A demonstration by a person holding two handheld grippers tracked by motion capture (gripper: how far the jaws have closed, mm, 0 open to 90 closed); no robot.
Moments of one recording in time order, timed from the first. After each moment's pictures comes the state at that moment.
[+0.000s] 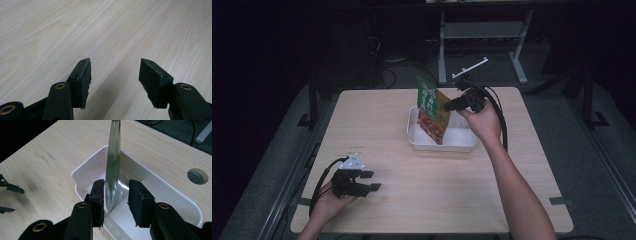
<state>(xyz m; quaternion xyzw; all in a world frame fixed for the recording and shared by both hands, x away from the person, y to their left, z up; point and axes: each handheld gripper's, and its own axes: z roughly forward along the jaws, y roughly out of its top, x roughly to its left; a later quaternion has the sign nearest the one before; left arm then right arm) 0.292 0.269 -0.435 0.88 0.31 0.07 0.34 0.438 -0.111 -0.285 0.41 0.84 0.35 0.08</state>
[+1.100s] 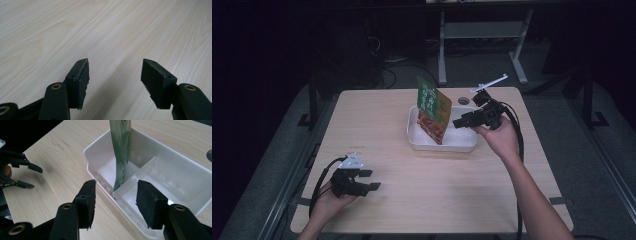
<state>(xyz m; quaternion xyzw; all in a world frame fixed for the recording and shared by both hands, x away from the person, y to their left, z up) 0.293 0.271 -0.435 0.88 0.32 0.07 0.35 0.405 -0.151 -0.311 0.40 0.83 0.38 0.03</state>
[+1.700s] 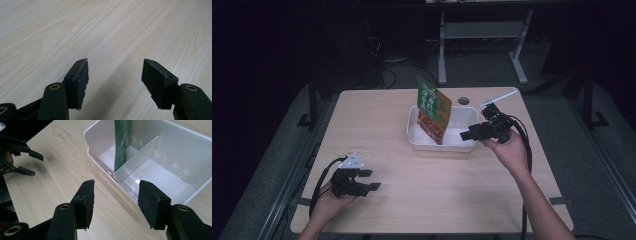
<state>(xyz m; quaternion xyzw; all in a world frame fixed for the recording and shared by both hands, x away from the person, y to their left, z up) 0.293 0.270 -0.436 0.88 0.32 0.07 0.35 0.382 -0.172 -0.336 0.40 0.83 0.38 0.01</state>
